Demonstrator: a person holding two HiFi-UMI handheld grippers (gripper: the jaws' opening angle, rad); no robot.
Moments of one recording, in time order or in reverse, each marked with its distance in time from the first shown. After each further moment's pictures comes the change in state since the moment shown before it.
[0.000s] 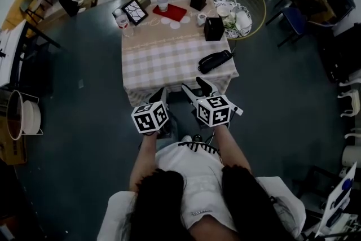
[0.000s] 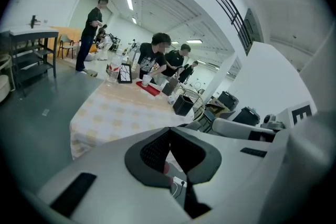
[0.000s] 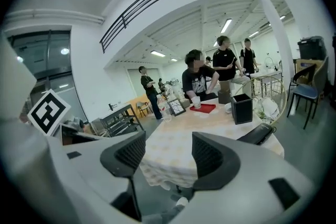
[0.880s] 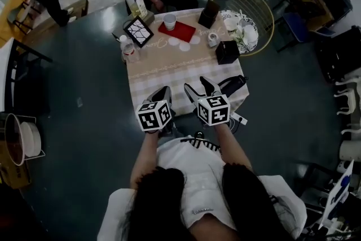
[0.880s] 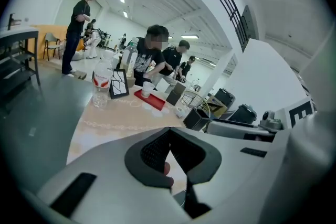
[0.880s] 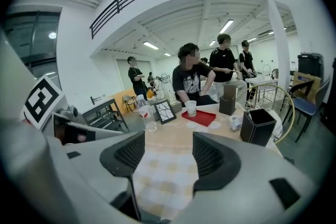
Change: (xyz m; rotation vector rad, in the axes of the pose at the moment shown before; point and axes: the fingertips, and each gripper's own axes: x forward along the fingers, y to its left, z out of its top) left arm 0.105 0.080 0.124 0.055 0.060 -0.077; right arm 0.156 -0.034 0.069 -0.043 0.061 -0.139
